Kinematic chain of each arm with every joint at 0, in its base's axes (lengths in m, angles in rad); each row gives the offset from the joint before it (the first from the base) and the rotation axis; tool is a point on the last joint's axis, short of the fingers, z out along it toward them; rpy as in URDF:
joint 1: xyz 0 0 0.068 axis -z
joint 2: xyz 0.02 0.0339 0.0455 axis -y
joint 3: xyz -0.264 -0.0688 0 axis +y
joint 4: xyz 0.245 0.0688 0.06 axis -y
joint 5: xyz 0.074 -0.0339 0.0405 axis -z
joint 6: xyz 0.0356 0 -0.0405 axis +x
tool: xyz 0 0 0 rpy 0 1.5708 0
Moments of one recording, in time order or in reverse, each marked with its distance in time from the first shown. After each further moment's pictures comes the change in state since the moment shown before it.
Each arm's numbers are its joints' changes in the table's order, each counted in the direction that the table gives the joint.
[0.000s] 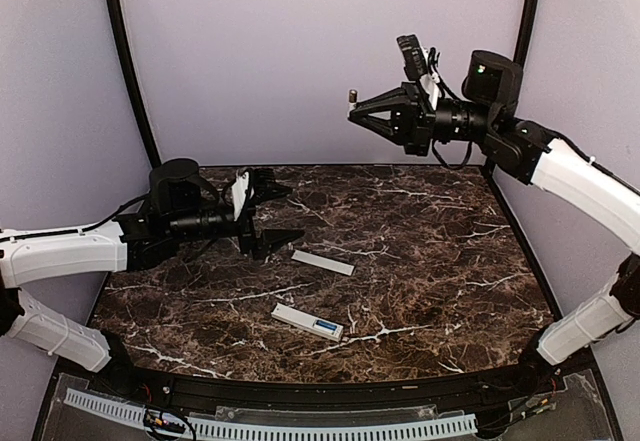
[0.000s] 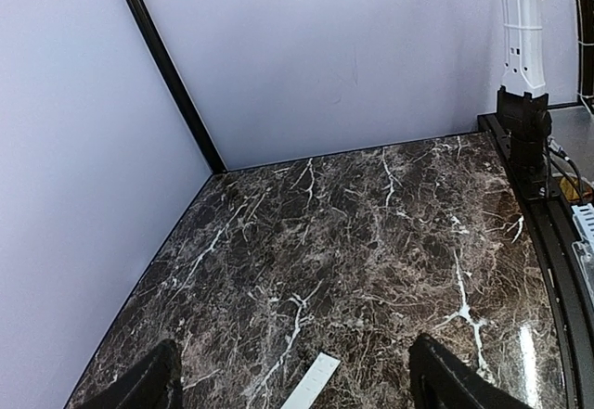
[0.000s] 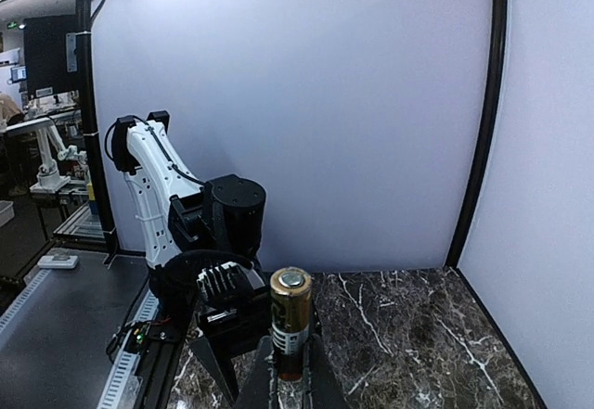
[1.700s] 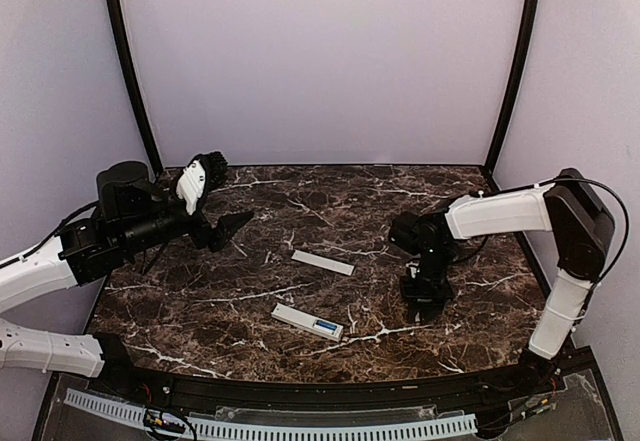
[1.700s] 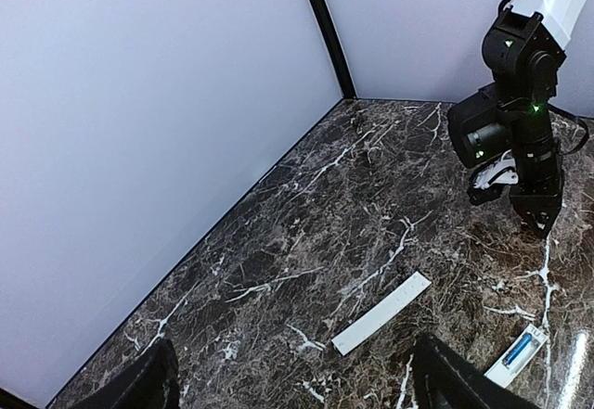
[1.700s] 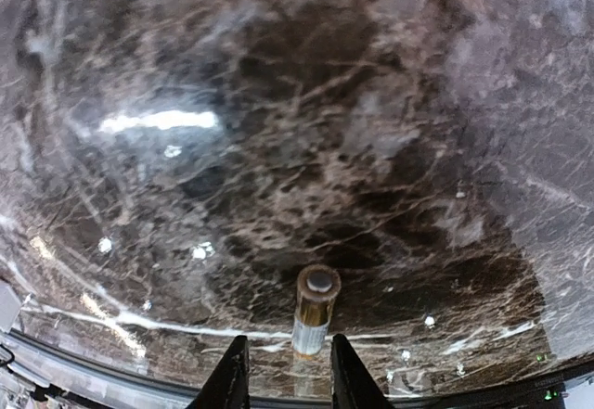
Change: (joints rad) left arm 0.003 0.331 0.032 -0.343 -0.449 -0.055; right arm -0.051 -0.380 0.360 -1.025 0.660 0.764
